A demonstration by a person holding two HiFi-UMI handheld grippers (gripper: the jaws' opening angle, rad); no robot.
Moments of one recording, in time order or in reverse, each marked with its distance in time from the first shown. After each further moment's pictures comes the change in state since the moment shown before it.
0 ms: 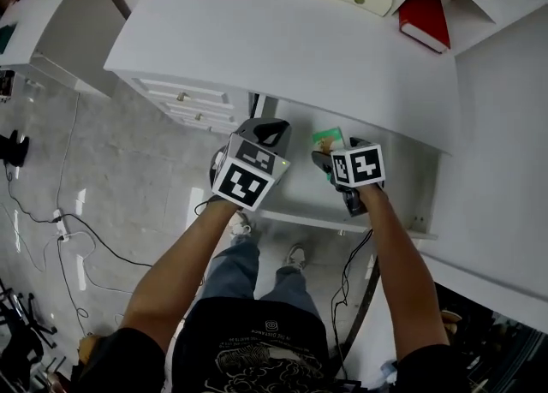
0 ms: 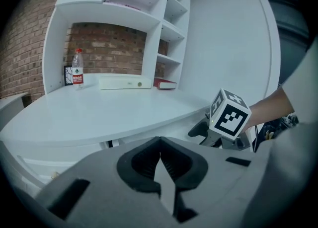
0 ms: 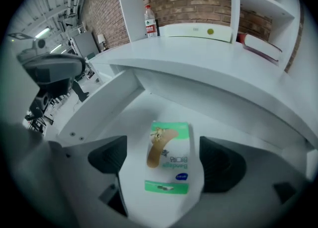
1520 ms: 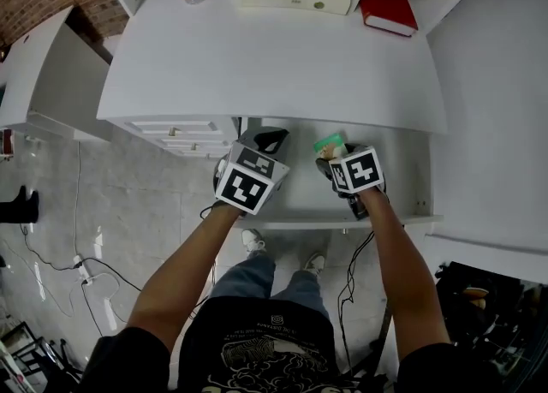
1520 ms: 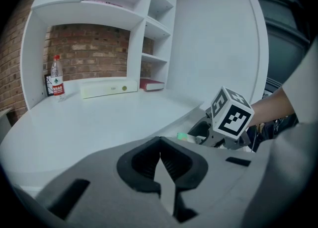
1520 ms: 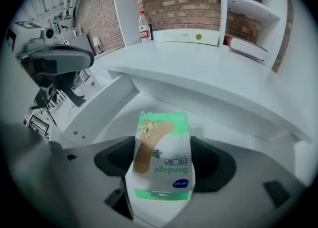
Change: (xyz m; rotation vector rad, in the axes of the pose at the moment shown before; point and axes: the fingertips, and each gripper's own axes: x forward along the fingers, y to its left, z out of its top) left arm 0.016 -0.026 0.028 0.116 0.037 -0.113; right arm -0.029 -0.017 -0.013 0.049 -0.023 -0.048
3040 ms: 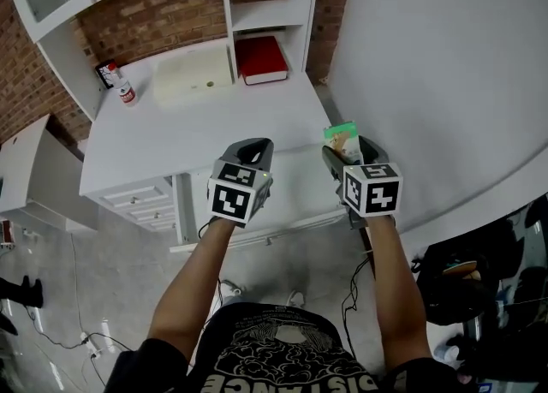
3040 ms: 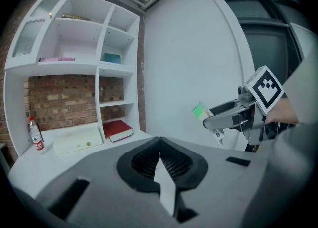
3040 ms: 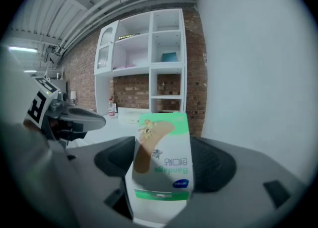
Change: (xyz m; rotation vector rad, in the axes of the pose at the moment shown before) left arm -0.003 -0.228 0.205 0.172 -0.261 -0.017; right arm -0.379 -0.158 -0.030 0.218 -0.694 -0.353
